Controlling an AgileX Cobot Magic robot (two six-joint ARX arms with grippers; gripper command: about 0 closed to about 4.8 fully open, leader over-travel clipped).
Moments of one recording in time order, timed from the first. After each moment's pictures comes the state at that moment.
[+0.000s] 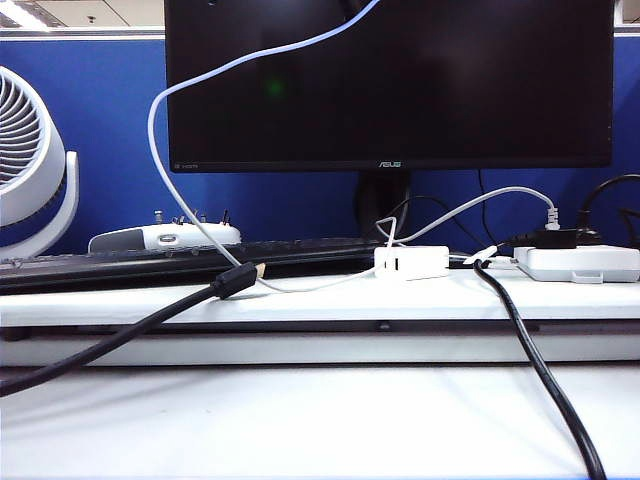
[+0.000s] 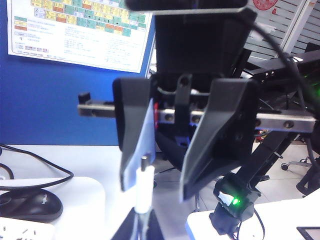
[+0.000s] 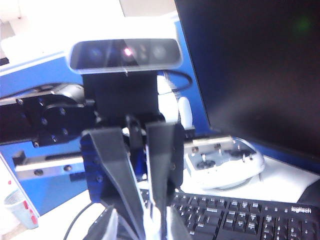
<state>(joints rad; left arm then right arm) -0.54 1.95 1.88 -0.18 1.39 0.07 0.24 1.08 0.92 0.29 -0.76 0.34</state>
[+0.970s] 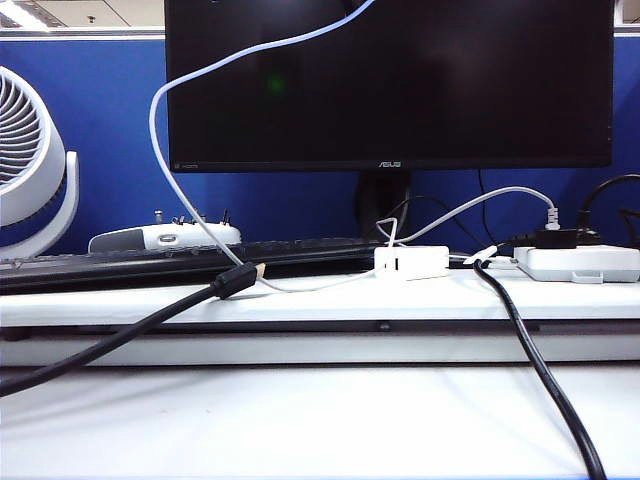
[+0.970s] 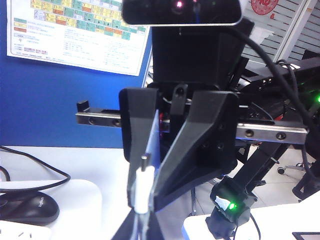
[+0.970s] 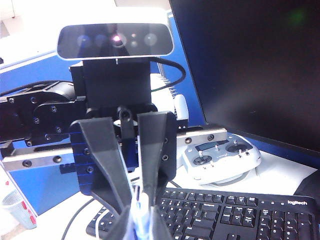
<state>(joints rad) -0.55 1.95 1.88 -0.12 1.39 0.00 0.24 1.08 0.92 0.26 -0.75 0.34</state>
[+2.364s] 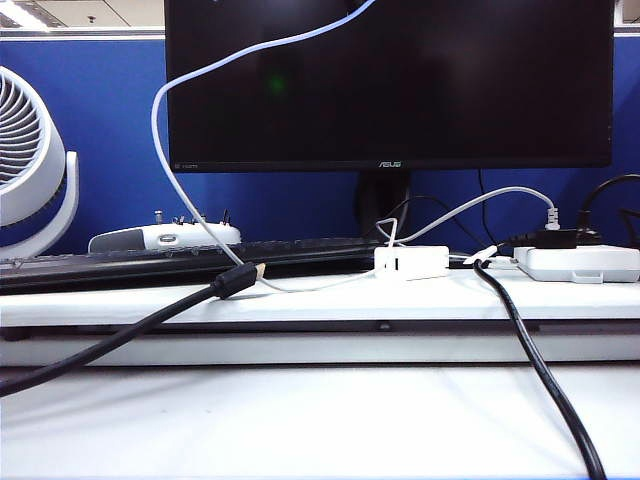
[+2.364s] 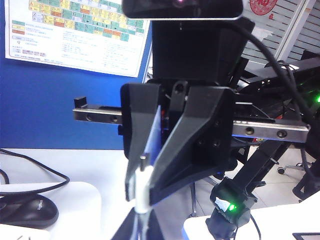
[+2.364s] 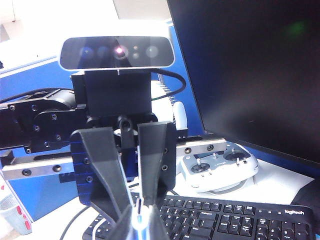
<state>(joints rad) -0.55 1.95 1.88 -0.11 1.39 0.00 0.24 1.08 0.92 0.30 -0.73 0.35</state>
